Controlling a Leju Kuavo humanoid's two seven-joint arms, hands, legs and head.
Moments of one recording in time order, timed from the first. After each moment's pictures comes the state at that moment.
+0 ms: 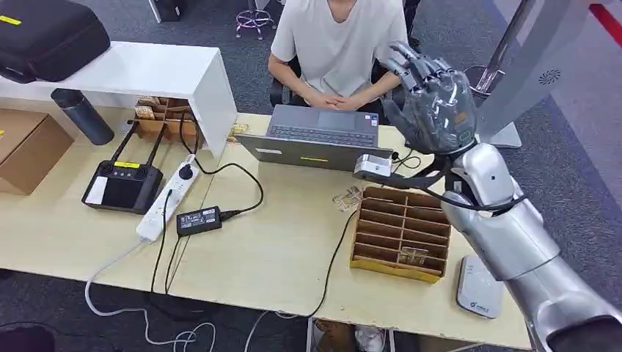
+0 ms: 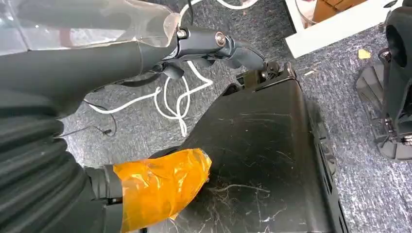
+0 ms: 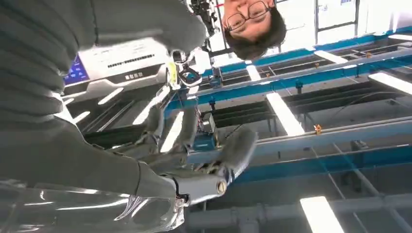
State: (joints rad) left arm -0.28 -0.09 -1.28 -0.27 -0.42 -0.21 -0.02; right arm -0.86 -0.24 0.69 -1.20 1.01 -0.61 -0.22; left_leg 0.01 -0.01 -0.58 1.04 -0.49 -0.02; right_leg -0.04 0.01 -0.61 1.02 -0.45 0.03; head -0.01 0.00
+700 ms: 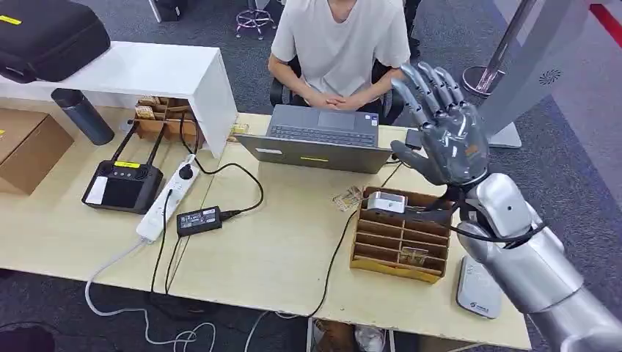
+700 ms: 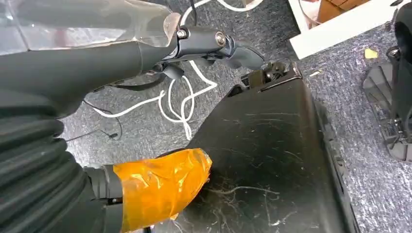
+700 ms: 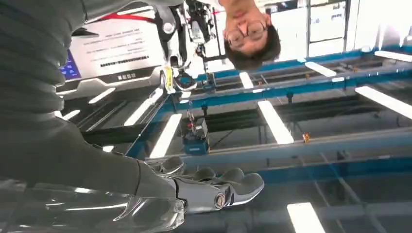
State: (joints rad) left arm -0.28 -0.08 -1.28 -0.27 -0.46 -0.21 -0.01; right arm -0.73 -0.39 0.71 -1.40 1.02 -0.56 -0.20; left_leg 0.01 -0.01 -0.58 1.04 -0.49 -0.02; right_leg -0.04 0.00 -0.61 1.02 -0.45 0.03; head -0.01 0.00
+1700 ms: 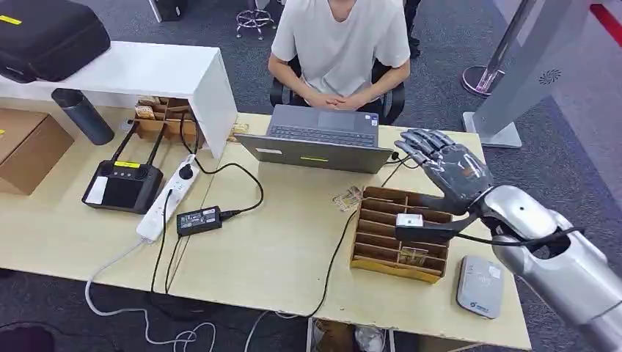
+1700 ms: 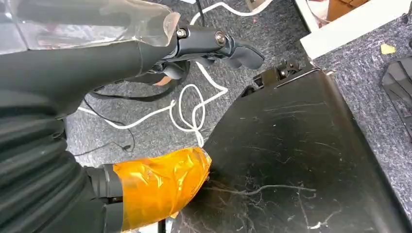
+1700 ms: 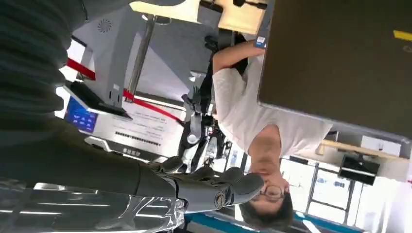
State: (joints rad) left arm -0.28 -0.07 -1.28 -0.27 -0.54 -0.22 -0.01; right arm -0.76 -0.58 0.84 -1.37 0.86 -0.08 -0.19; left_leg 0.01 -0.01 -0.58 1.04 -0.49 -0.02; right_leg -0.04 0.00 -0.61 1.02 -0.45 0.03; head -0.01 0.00
